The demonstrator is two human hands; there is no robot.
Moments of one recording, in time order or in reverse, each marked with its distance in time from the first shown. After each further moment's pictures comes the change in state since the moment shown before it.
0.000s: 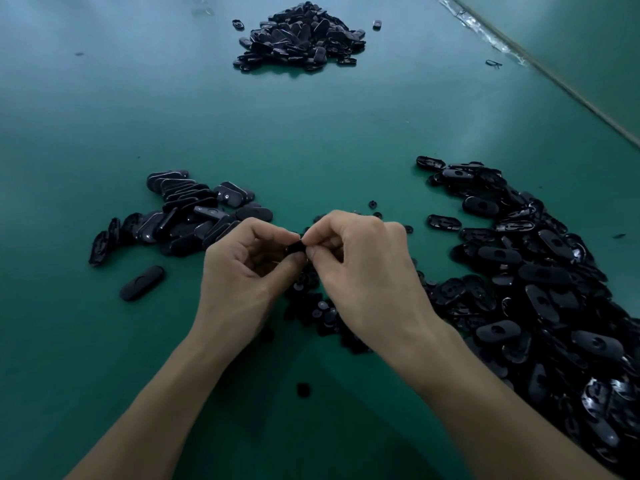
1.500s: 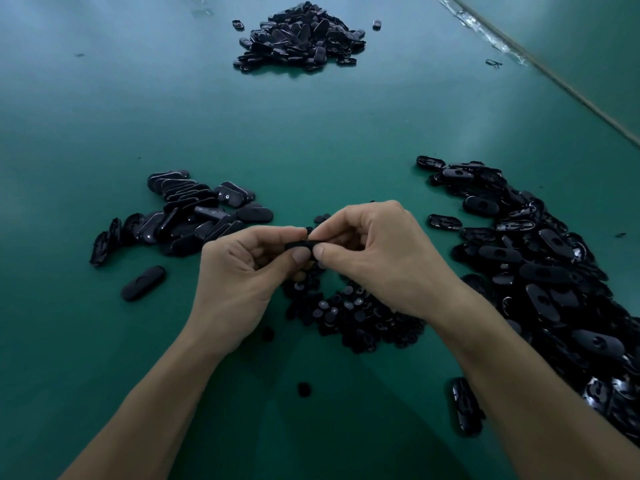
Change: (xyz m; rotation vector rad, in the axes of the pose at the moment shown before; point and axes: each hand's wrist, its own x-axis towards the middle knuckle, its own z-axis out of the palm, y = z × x) left_hand 0.003 -0.001 0.001 -0.213 -0.020 -0.084; right_hand 0.020 0.021 -0.022 0.218 -0.236 -0.020
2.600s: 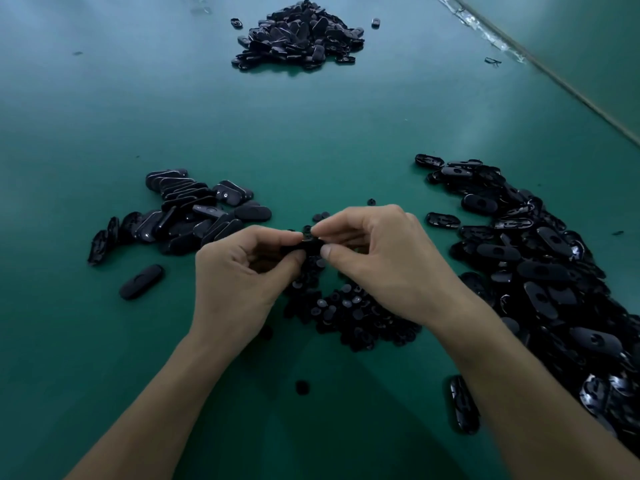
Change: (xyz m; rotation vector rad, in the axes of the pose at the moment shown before) left_hand -0.005 -0.003 0.002 0.317 0.109 0.151; right_hand -0.007 0.001 -0.001 -0.129 0.058 0.005
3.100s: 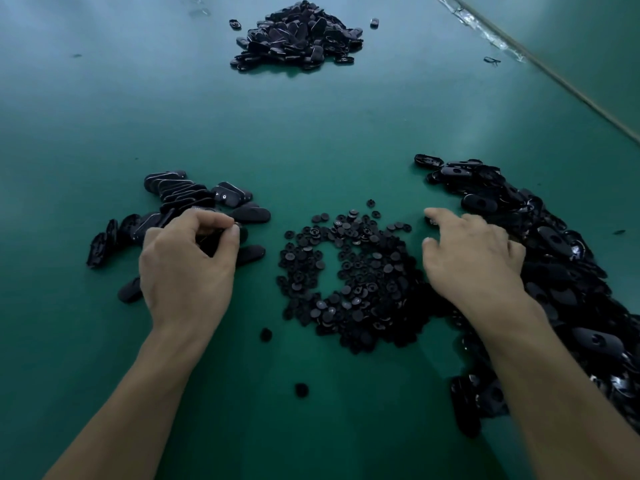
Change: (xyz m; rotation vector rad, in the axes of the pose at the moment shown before) left_hand 0.017 -0.010 -0.032 0.621 0.253 -0.053; right_hand -0.007 0.035 -0.039 -0.740 0.068 0.645
